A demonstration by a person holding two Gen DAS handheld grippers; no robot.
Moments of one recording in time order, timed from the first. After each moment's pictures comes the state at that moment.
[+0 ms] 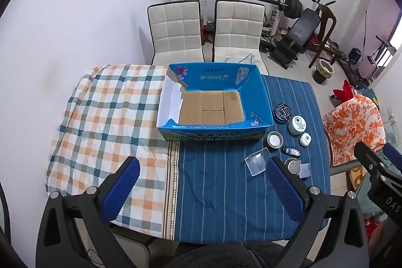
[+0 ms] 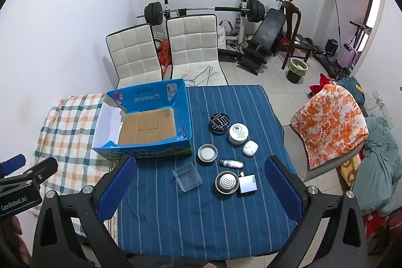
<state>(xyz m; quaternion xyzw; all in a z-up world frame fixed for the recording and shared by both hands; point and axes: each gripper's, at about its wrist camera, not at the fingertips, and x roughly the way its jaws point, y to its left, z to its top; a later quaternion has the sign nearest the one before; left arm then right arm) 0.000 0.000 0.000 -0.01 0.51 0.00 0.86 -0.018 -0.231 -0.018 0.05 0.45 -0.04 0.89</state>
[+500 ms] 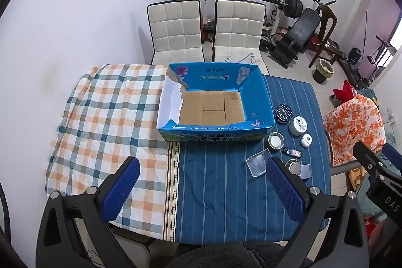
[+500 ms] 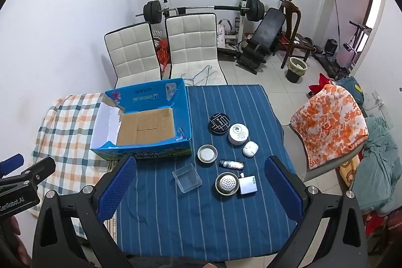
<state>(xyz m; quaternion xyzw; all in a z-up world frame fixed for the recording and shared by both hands) -0.001 -0.002 0.001 0.00 0.51 0.00 0.86 -0.010 -0.230 -0.022 0.05 0.45 -0.04 0.89</state>
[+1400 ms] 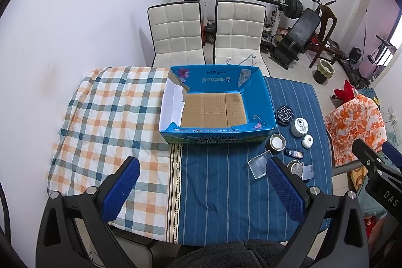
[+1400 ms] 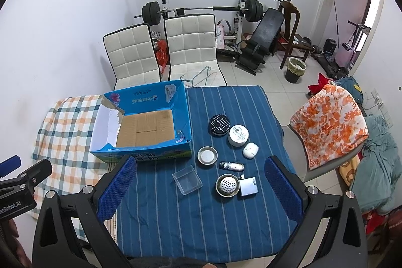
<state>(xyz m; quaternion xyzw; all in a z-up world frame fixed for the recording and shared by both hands) 0.007 0.000 0.004 0.00 0.51 0.00 0.86 -0.007 -0.228 -0.023 0.04 0.44 -0.05 0.89</state>
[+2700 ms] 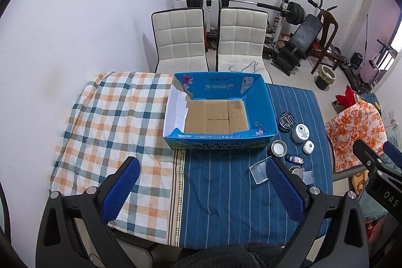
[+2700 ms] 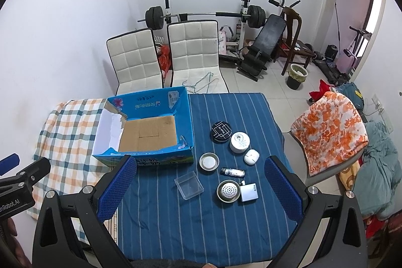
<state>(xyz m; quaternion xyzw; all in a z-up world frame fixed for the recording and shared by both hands) 0.025 0.015 0.022 0.00 0.50 0.00 0.87 -0.002 -0.223 -0.005 0.04 0.44 -0.04 0.90</state>
